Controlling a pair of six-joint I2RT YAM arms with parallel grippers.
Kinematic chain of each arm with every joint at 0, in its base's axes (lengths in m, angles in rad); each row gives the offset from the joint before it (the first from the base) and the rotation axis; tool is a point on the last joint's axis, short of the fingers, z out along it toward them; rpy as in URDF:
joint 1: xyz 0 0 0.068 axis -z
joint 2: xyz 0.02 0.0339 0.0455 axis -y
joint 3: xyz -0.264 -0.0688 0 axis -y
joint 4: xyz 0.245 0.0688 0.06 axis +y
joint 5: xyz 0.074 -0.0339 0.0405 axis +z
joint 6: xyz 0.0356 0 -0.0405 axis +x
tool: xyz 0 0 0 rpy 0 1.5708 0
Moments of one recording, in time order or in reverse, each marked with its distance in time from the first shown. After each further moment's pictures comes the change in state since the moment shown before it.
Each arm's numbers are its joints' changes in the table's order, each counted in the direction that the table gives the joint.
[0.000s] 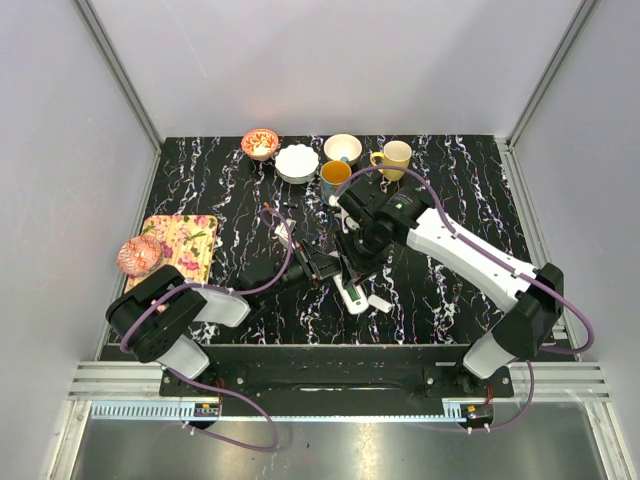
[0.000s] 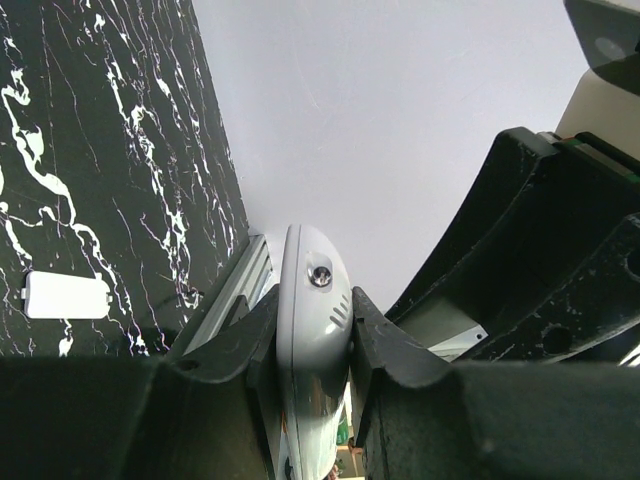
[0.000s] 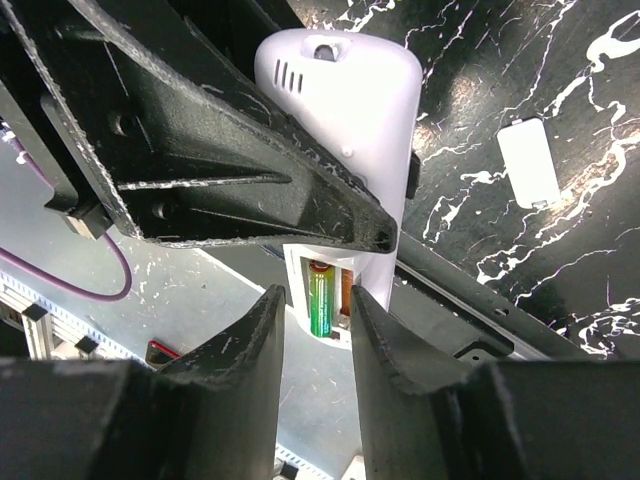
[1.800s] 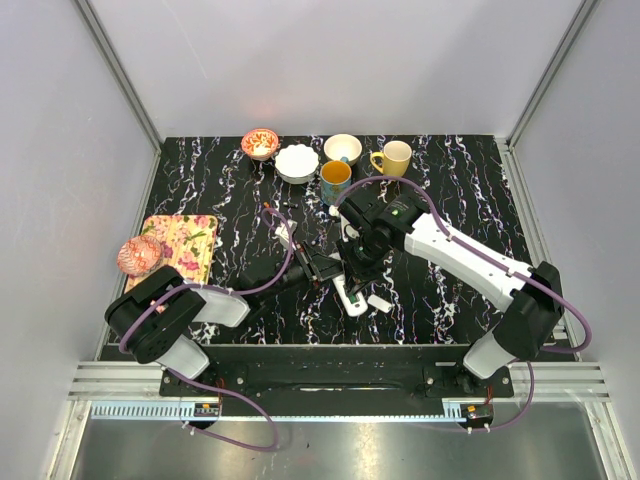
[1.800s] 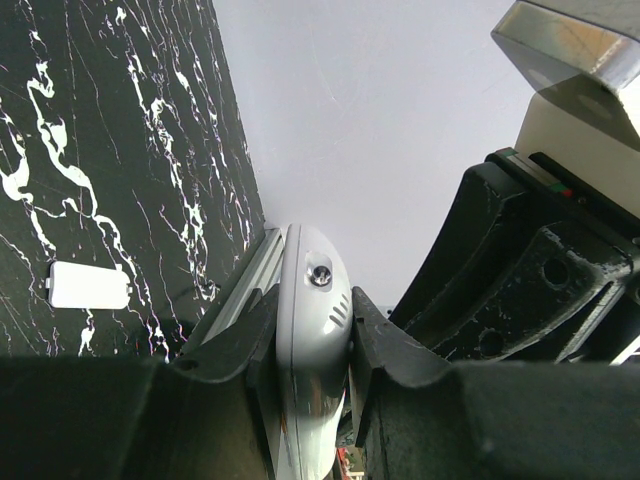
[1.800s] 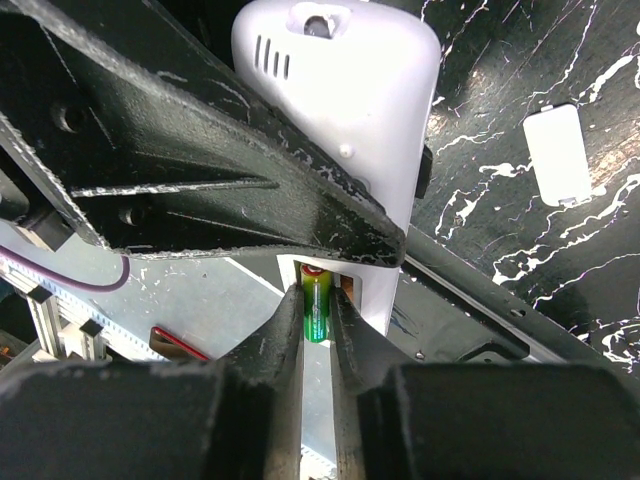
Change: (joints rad) left arm 0.000 0.007 0.000 0.042 -0.010 0.028; right arm 0.000 0.006 -0.093 -0.048 0.048 0.000
